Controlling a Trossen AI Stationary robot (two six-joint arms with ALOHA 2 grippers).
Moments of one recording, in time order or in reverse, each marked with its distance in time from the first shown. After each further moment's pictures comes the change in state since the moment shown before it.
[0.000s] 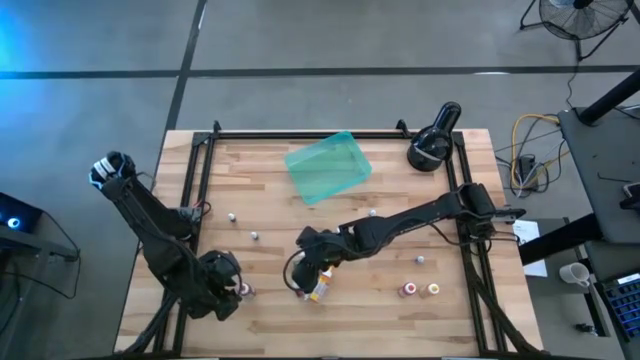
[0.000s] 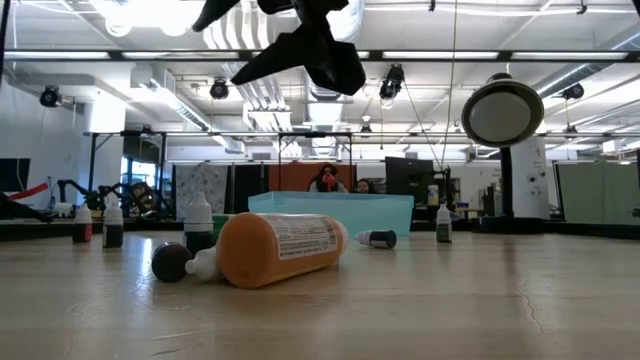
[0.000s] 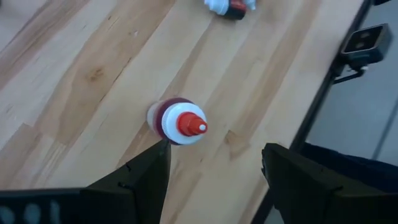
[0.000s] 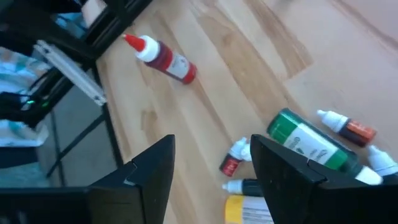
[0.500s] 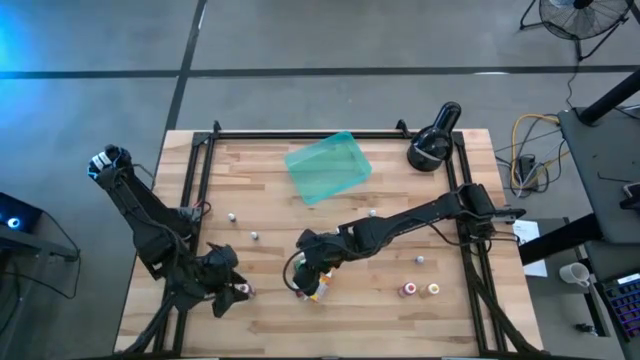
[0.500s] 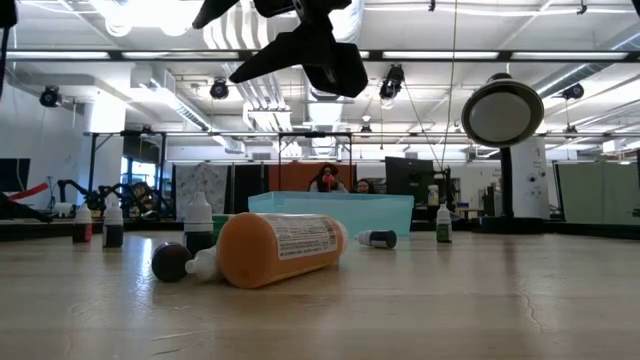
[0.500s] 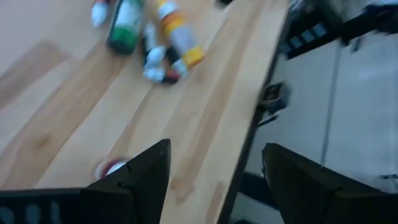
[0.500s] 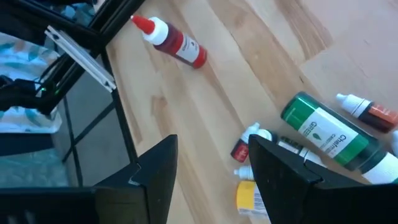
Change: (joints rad) left arm 0.000 -0.107 0.000 0.164 -0.185 0.116; right arm 0.000 0.000 -0.003 0.005 -0.078 0.018
